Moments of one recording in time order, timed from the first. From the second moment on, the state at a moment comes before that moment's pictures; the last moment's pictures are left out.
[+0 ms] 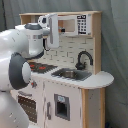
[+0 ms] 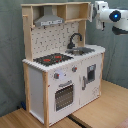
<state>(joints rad) 0.19 -0.59 0.20 -2.16 -1.42 2.24 0.63</state>
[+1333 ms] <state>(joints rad) 0.19 -0.29 0.30 -1.86 -1.46 2.24 0.61</state>
